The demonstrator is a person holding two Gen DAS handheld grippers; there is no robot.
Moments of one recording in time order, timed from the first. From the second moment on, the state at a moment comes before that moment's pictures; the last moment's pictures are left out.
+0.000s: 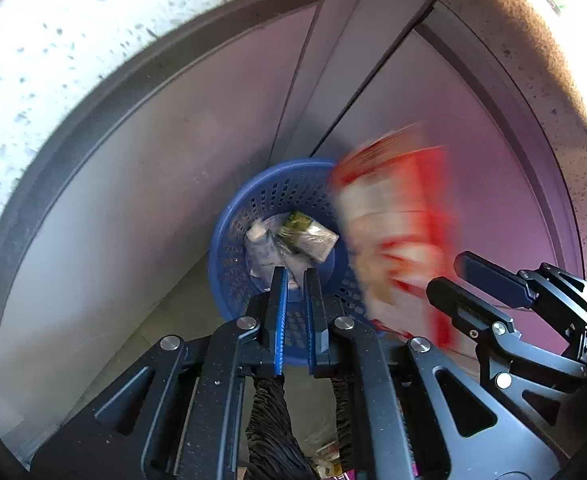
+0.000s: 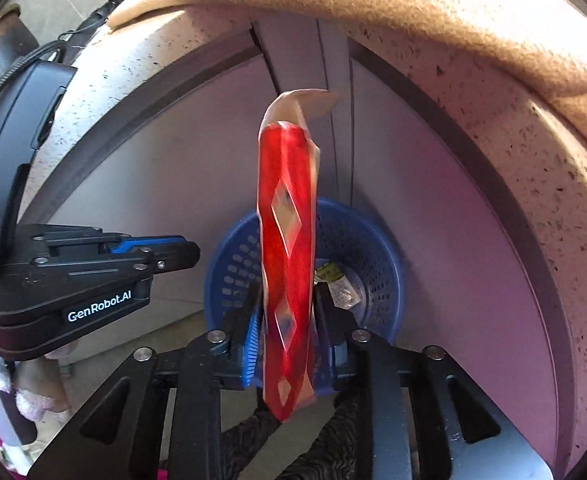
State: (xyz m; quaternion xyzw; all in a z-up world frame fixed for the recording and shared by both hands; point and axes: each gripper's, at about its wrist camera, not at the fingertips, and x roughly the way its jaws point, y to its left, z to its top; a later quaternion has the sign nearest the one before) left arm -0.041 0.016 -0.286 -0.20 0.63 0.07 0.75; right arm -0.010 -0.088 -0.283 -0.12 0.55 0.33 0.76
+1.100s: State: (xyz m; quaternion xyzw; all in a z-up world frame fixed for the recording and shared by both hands) left arm -0.009 0.041 -0.140 -0.18 0.53 0.10 0.82; right arm -0.003 -0.148 -0.155 -0.05 0.48 0.40 0.78
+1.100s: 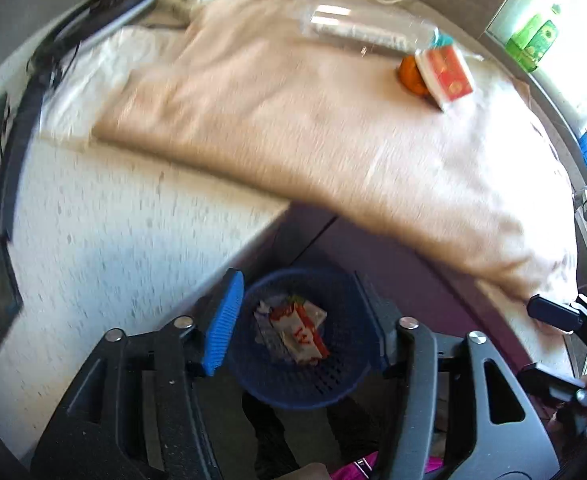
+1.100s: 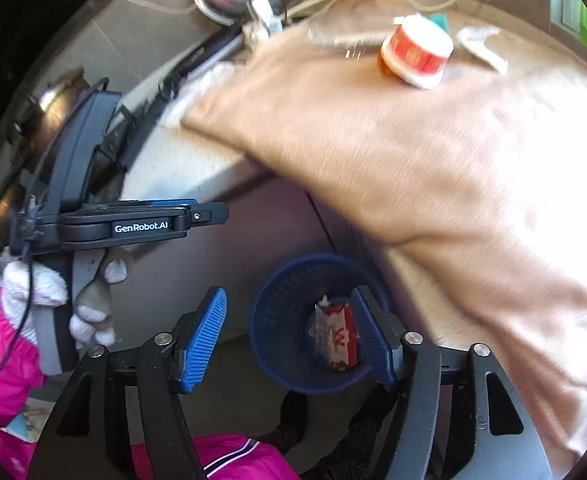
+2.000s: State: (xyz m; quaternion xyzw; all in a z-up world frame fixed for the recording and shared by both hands) left arm 0.139 -0.053 -0.082 -0.07 0.47 0.04 0.88; right arm 0.189 -0.212 -0.073 0.02 0.42 0.34 0.84
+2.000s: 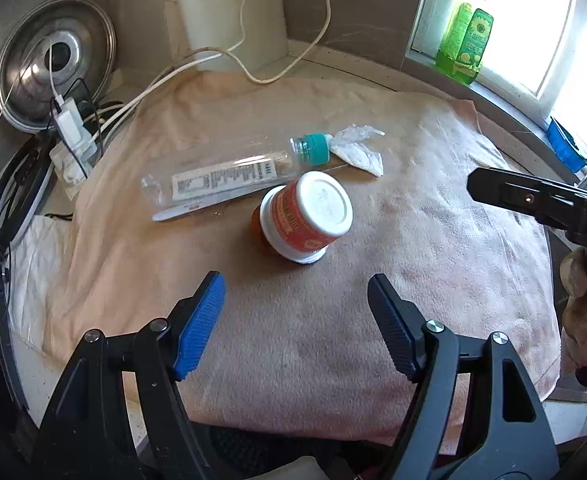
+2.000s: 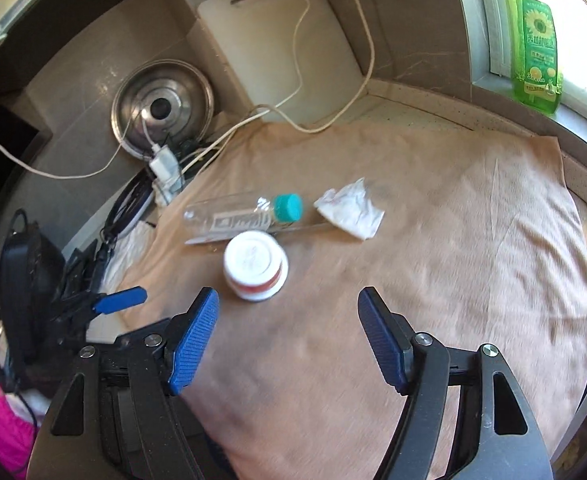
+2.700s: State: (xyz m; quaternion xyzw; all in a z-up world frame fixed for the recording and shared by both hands) left arm 0.203 -0.078 -0.110 -0.01 0.48 0.09 0.87; right arm 0.311 -0.168 -0.130 -0.03 0.48 0.35 0.80
